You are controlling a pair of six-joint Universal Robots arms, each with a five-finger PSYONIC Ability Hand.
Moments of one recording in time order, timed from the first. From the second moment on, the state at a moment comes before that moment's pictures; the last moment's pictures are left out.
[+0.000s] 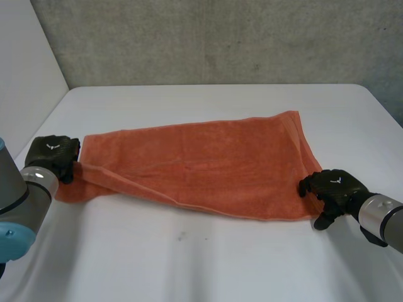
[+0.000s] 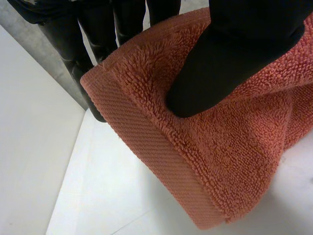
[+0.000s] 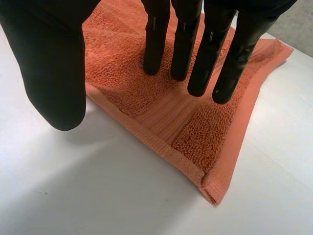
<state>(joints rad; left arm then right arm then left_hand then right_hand) 4.58 -1.91 -1.77 3.42 -1.60 3.54 1.56 -1.16 1.83 -0.07 1.07 2.59 1.17 1.22 1.21 1.22 1.02 0.49 0.58 0.58 0.58 0.39</state>
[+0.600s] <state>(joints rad) 4.58 -1.92 -1.77 3.42 -1.60 3.54 1.56 -1.09 1.77 -0.12 1.07 2.57 1.17 1.22 1.21 1.22 1.02 0.67 0.78 0.78 0.78 0.56</state>
